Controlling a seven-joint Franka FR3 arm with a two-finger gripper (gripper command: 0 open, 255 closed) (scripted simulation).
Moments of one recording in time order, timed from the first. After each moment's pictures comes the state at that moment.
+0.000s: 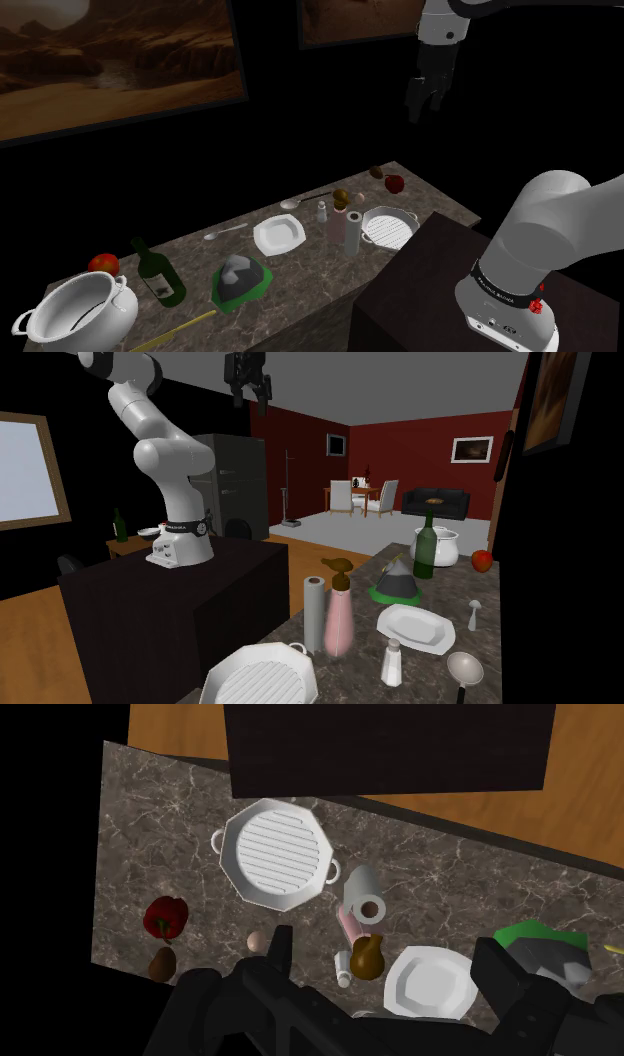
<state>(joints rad) -0.02 -0.81 -0.04 -2.34 -0.08 1.53 0.03</state>
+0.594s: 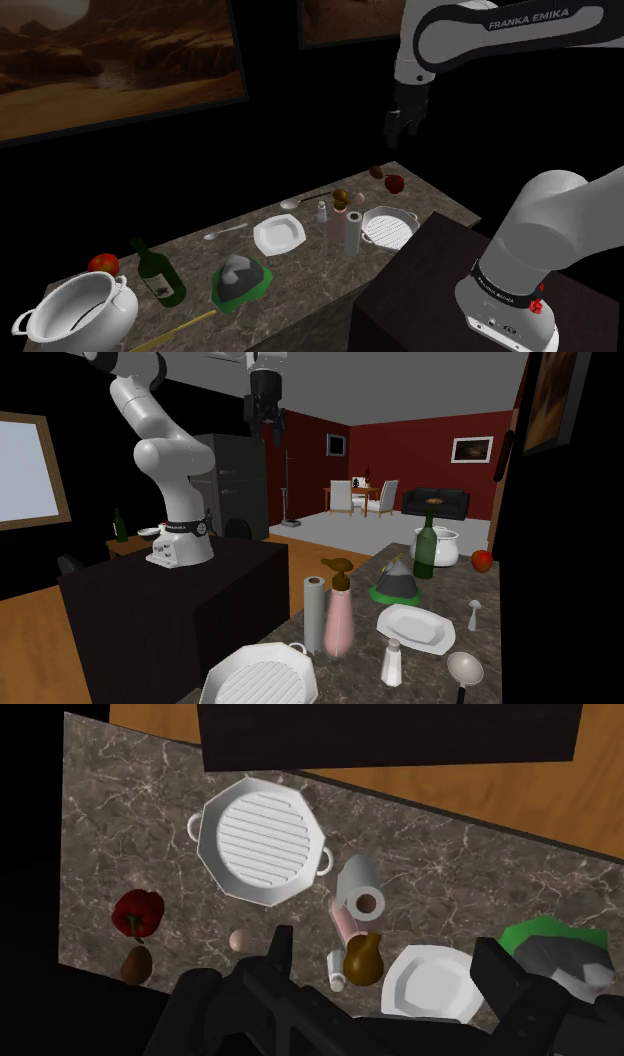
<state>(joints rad) -0.01 -0.72 -0.04 -2.50 -0.07 1.78 0.05</state>
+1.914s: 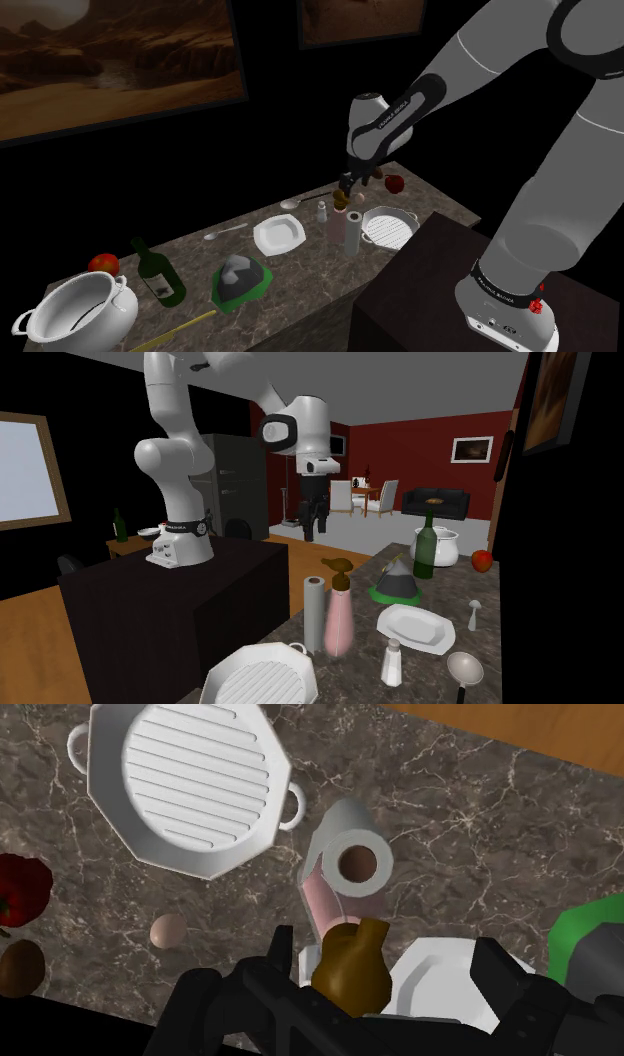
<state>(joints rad) 0.03 -0.04 -0.05 -2.56 -0.02 2.56 0.05</state>
